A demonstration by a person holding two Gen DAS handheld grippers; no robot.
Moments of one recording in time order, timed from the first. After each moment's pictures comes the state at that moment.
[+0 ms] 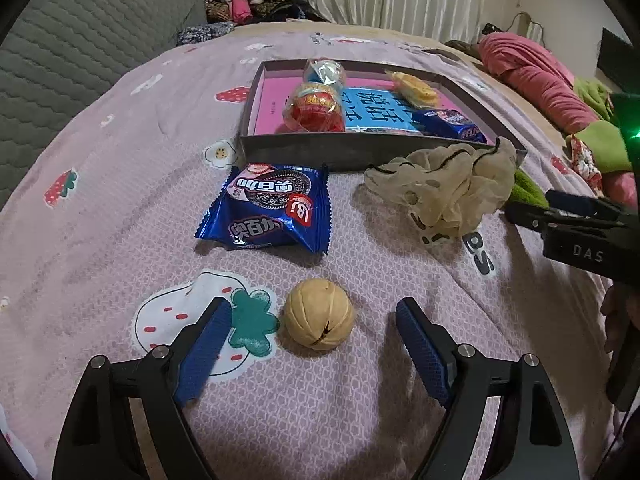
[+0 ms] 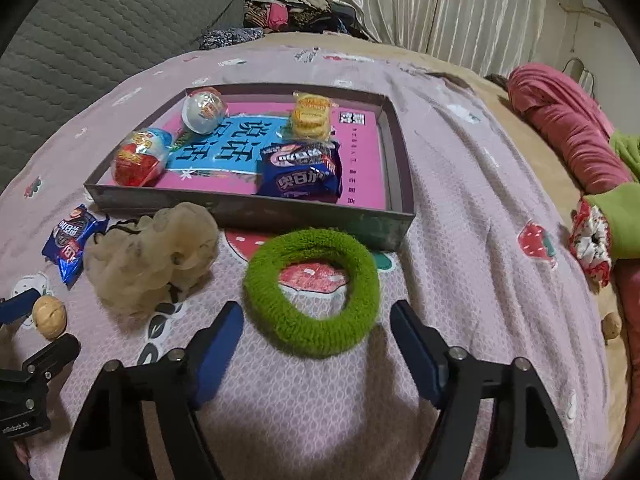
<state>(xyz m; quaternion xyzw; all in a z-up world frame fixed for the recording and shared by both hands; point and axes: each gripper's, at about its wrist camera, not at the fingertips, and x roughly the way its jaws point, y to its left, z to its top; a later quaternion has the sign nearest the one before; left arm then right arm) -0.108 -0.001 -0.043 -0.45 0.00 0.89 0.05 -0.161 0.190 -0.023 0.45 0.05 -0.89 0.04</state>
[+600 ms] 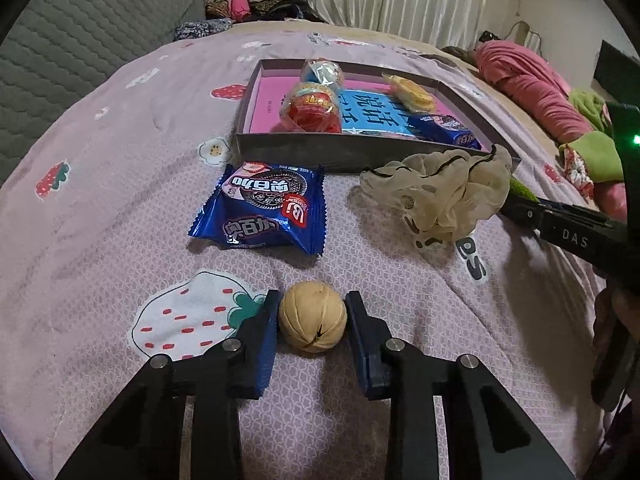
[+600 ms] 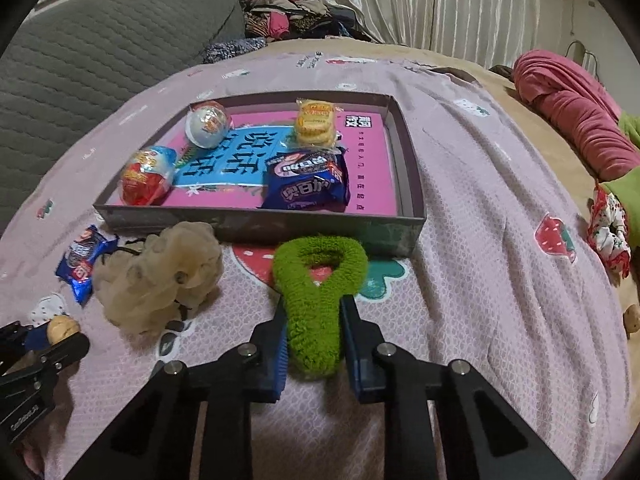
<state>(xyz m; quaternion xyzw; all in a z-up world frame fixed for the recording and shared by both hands) -0.109 -0.006 -0.045 -0.45 -0.02 0.89 0.07 -0.163 0.196 -0.022 0.44 0.01 -0.90 0.06</state>
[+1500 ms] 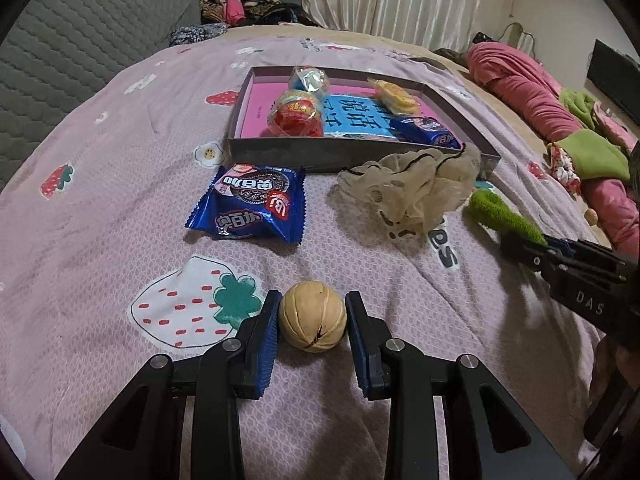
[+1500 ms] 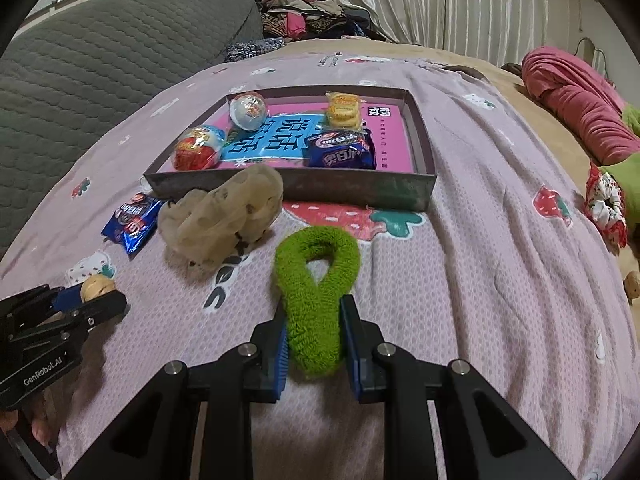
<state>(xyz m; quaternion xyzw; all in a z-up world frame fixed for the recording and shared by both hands) -0.088 0.004 -0.032 -0.44 -0.02 0.89 0.08 -0.108 0.187 -0.014 0.44 0.00 -0.89 0.09</state>
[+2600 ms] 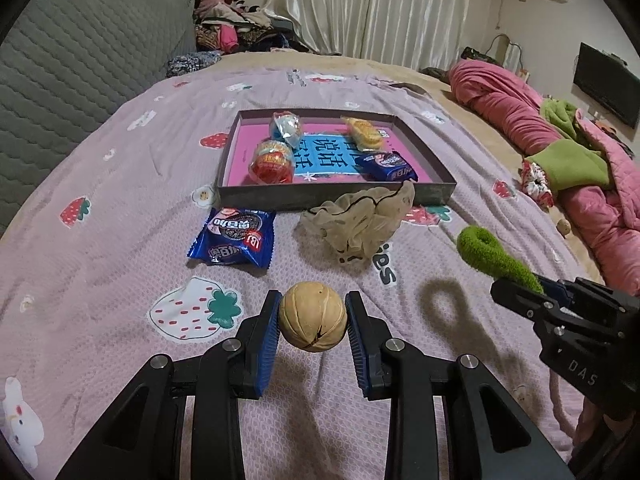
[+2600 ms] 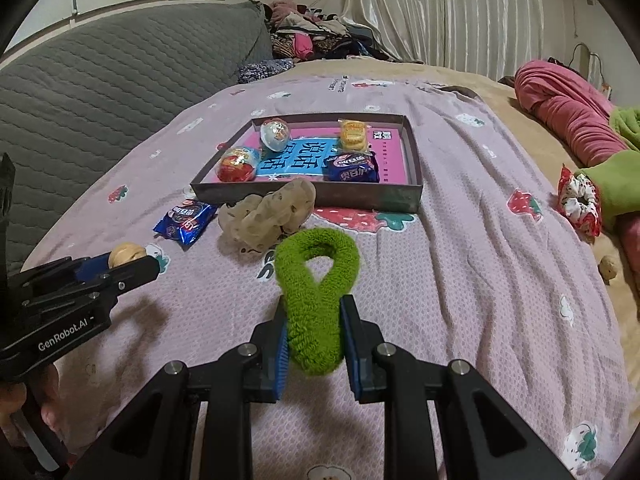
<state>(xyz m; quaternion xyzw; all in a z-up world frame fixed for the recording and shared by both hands) -0.049 0.021 0.023 -0.40 -0.01 0.91 0.09 -0.046 0.186 0.027 0.41 -0.01 -0.91 0.10</state>
